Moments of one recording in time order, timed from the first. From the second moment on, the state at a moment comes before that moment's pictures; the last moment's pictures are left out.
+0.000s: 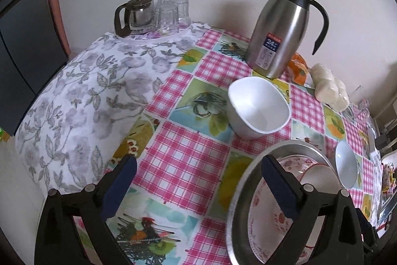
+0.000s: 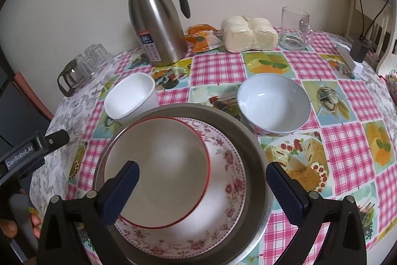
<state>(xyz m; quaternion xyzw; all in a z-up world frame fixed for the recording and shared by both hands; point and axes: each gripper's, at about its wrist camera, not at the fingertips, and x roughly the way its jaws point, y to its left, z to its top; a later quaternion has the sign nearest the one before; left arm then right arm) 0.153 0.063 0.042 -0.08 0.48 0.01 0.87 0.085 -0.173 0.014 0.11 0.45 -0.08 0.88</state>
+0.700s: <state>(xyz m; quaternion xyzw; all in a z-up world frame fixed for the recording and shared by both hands) 0.183 0.088 0.028 -0.16 0.46 -0.04 0.87 0.103 -0.149 0.031 0.09 0.42 -0.07 0.90</state>
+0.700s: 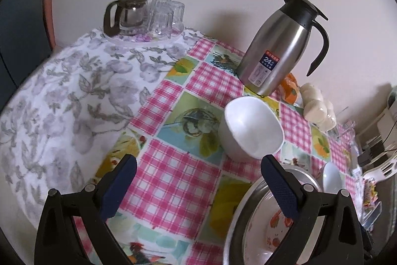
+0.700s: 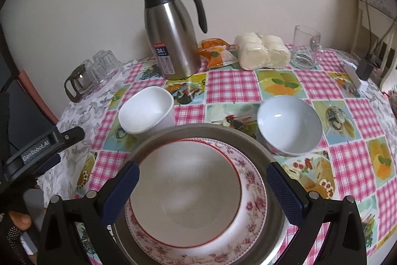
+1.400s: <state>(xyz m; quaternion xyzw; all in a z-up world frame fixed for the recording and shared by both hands) 0.245 0.074 0.000 -0.20 0.50 -0.12 0.83 0.194 -0.133 0.045 0.05 0.48 -0.04 0.87</state>
